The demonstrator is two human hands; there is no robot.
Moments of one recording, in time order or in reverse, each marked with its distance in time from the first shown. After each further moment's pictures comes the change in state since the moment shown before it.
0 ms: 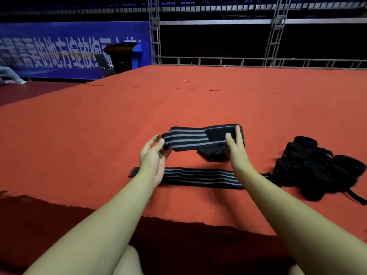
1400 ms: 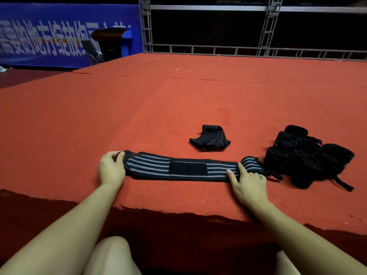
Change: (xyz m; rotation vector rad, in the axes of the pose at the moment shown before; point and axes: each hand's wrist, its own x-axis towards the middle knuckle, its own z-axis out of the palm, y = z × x) left_hand 0.038 0.002 -0.119 1.261 0.371 0.395; right_hand -0.064 0.080 -0.066 -1.373 0.074 0.111
